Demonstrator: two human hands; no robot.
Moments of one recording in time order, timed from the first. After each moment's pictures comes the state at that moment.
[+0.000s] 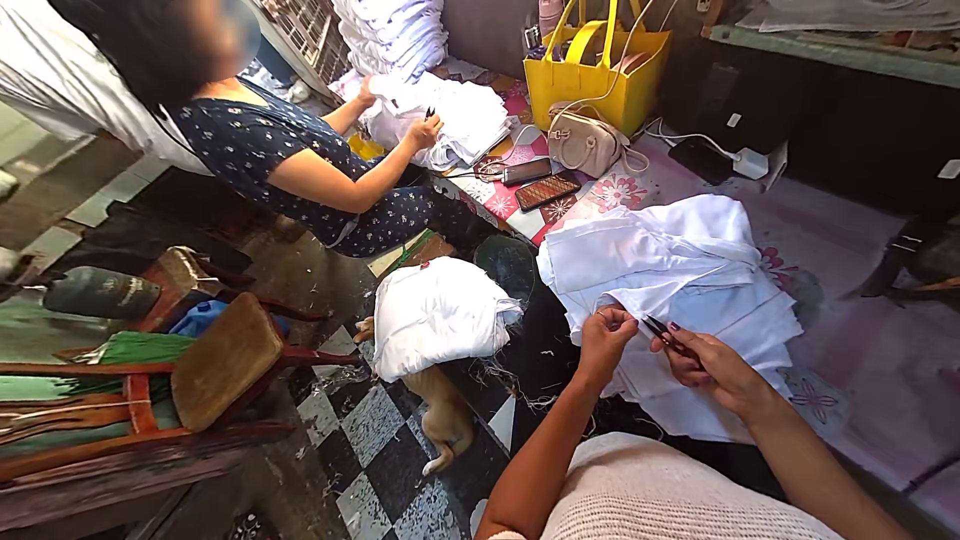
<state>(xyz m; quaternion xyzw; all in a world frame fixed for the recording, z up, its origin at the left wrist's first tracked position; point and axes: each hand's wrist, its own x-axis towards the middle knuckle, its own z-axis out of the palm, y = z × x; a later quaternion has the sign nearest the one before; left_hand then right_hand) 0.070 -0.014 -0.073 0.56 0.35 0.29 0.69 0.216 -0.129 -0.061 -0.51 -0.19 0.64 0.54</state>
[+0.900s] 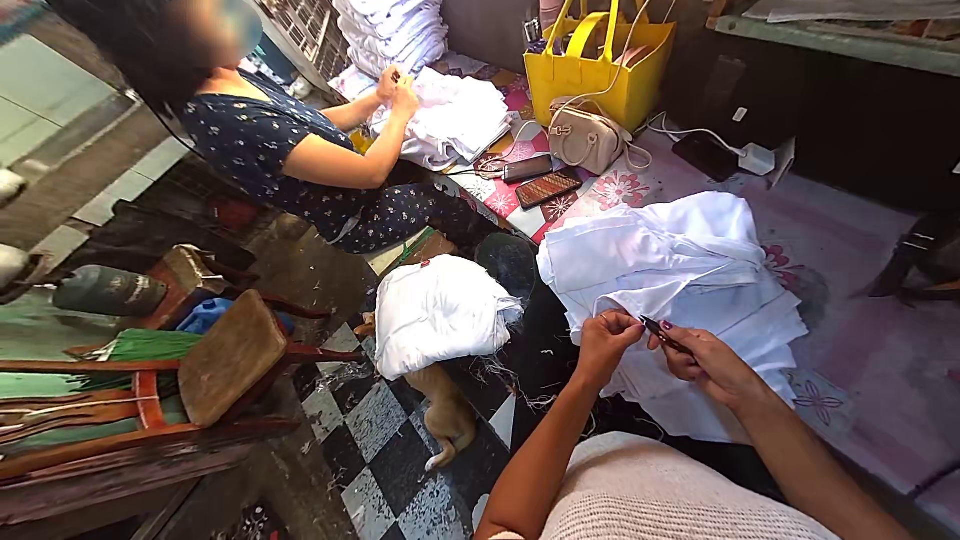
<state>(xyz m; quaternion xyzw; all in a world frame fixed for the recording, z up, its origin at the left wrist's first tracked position) 0.068 -0.014 -0.077 0.55 0.32 0.30 0.71 0.217 -0.119 -0.070 -0.51 -0.19 0.63 0.55</state>
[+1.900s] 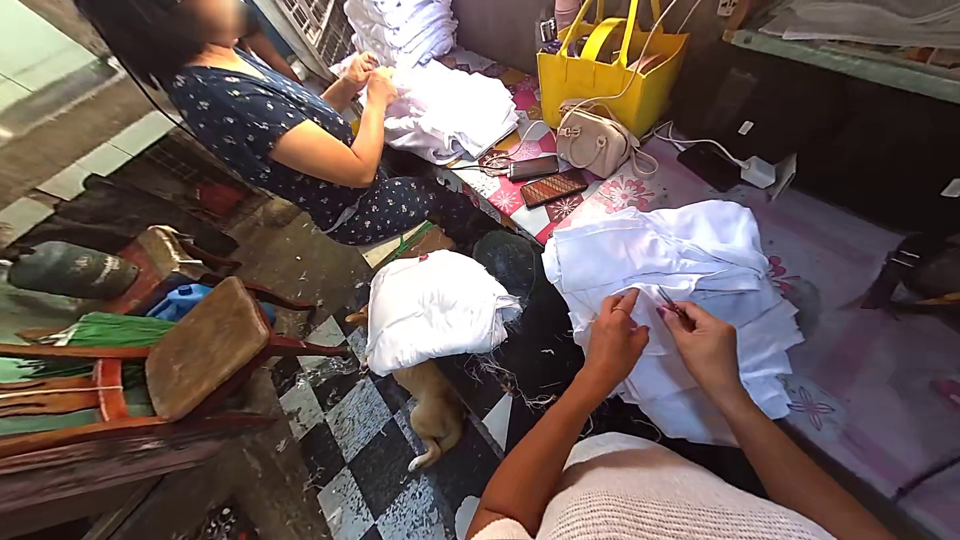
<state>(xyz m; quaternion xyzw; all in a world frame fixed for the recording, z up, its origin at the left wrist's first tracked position) 0.068 -0.009 -0.048 0.77 0.31 0.25 0.50 0.188 -0.095 -0.050 -0.79 -0.42 0.11 0.44</state>
